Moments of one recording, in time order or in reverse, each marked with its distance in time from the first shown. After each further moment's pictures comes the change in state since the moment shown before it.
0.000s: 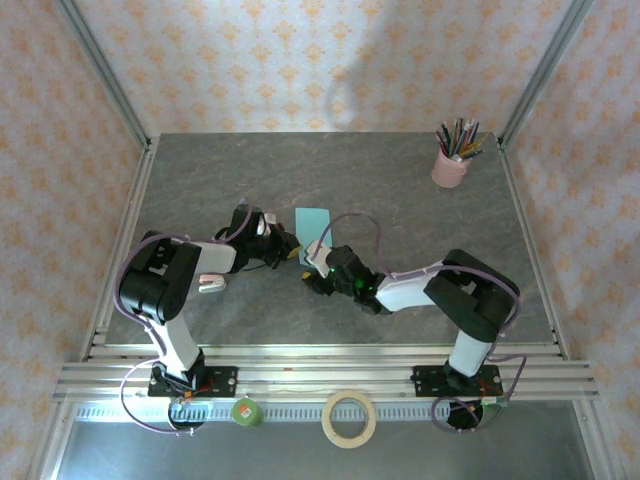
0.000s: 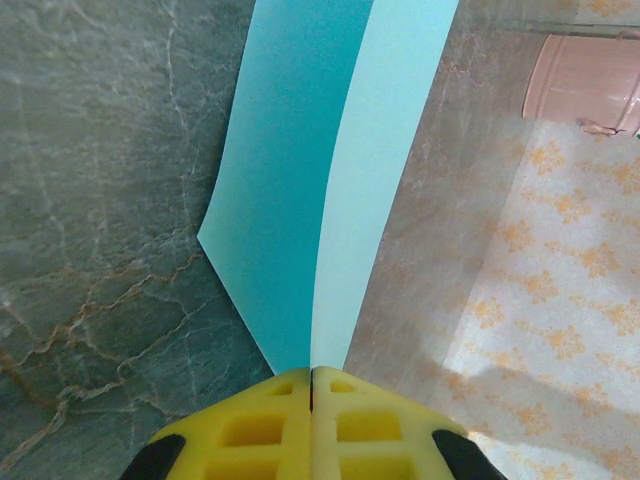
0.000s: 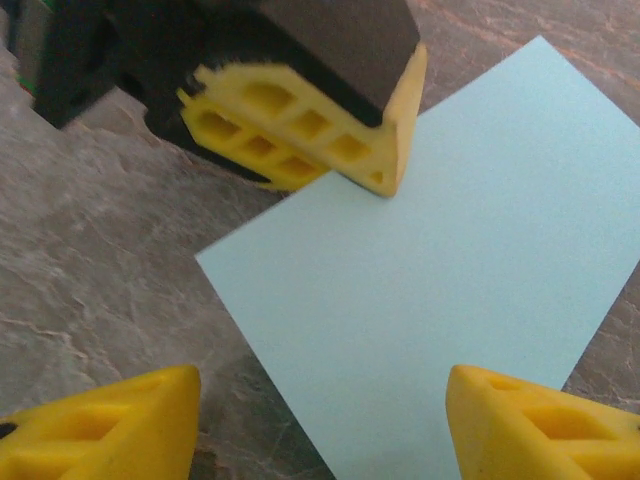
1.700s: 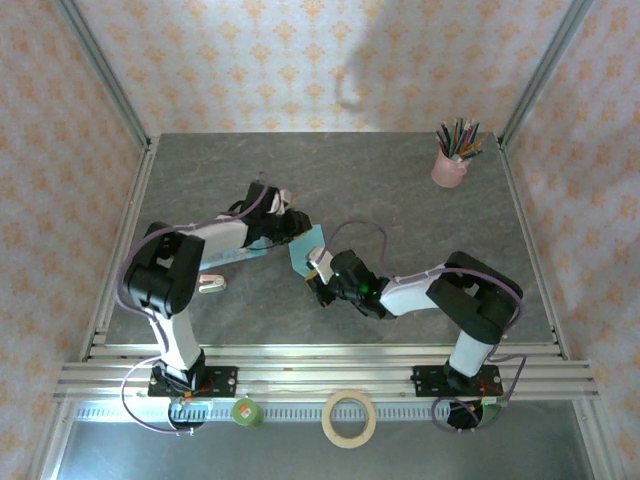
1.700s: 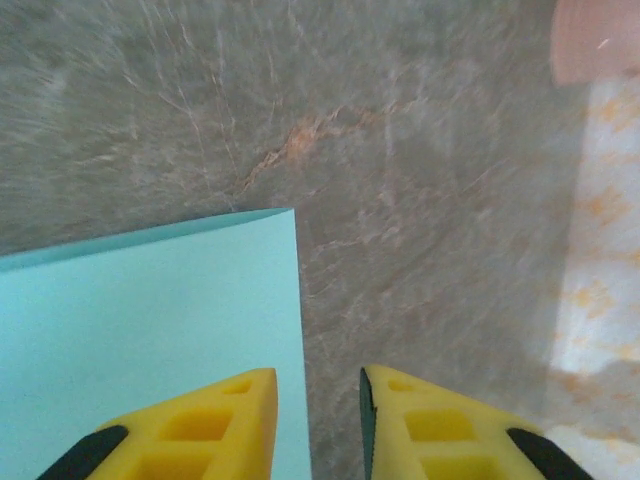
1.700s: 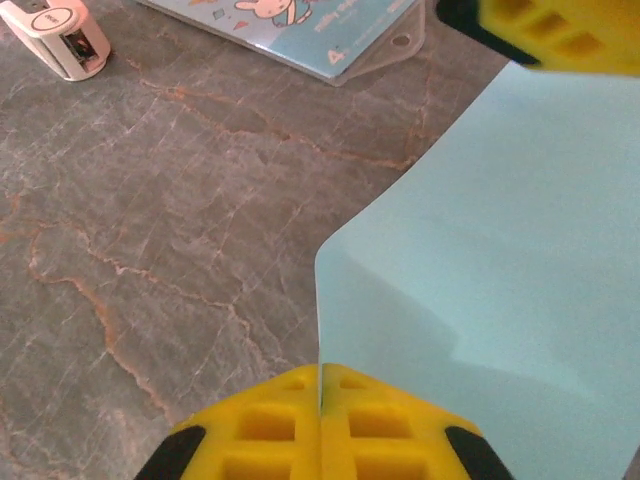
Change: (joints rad) left arm -0.057 0.091 0.328 -0.347 -0.126 0.353; right arm 0.004 -0.034 -0.065 0.045 -0.220 0.198
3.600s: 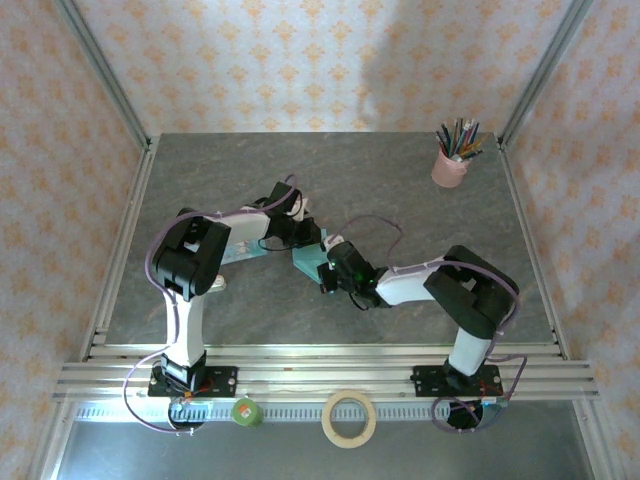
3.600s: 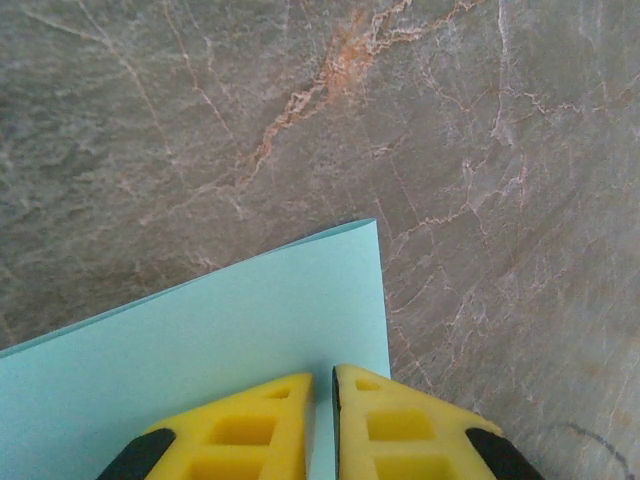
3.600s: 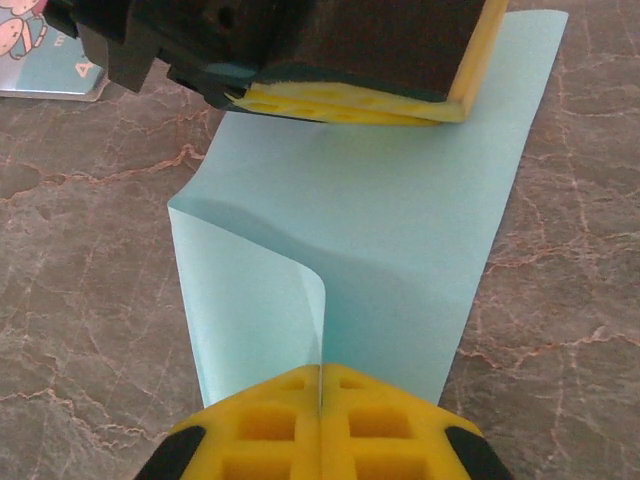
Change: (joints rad) left arm -0.061 0.175 0.169 -0.185 -0.041 0.225; right arm -0.051 0.038 0.096 -0.201 0.168 0.332
